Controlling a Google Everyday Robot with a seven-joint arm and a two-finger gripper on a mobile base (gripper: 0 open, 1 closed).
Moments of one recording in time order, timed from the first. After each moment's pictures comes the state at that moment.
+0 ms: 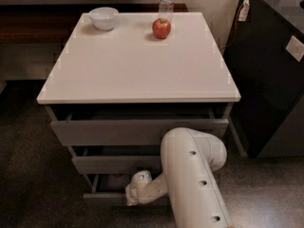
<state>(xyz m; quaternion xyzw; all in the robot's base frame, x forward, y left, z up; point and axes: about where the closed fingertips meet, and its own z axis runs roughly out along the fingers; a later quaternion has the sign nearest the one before) 0.541 0.098 0.163 -0.78 0.59 0.03 0.20</state>
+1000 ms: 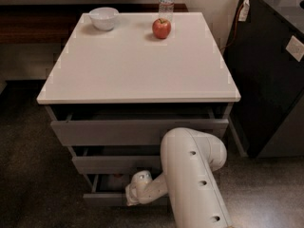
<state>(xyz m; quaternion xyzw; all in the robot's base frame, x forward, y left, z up) 0.541 0.098 0.163 -0.78 0.59 0.03 0.20</state>
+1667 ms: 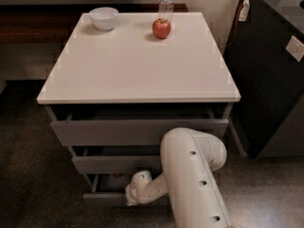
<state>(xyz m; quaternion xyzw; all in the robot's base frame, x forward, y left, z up) 0.541 0.098 0.163 -0.78 0.59 0.03 0.20</state>
